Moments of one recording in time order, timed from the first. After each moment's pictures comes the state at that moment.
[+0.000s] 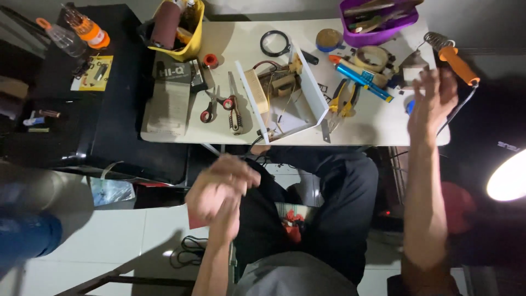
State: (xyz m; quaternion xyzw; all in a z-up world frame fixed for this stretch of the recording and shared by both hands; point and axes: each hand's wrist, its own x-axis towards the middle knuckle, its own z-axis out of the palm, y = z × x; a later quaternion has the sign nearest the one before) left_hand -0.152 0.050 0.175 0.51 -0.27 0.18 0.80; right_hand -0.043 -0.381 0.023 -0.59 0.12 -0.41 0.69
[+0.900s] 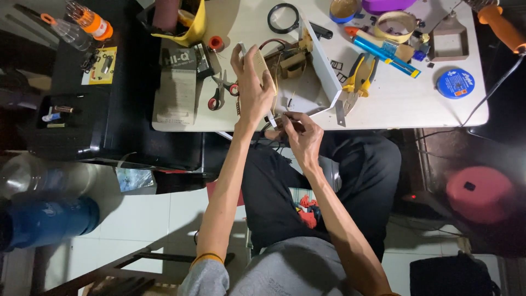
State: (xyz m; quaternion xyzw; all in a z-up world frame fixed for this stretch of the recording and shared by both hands) left_hand 0.054 0.001 0.026 0.84 -0.16 0.16 0.48; right_hand -0.083 -0.098 0.002 -0.72 0.11 -0.22 0.65
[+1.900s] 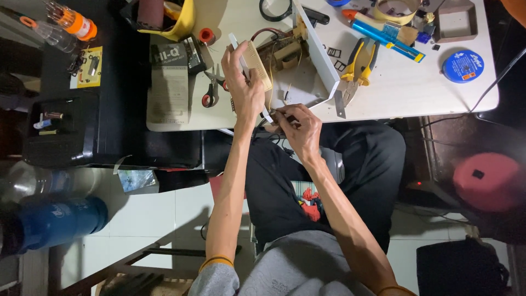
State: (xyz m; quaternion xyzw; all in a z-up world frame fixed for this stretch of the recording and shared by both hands) left_hand 0.048 0.001 0.017 0.82 -0.10 0.20 0.53; right_hand -0.077 -0.106 -0.011 -0.77 -0.01 -0.29 0.57
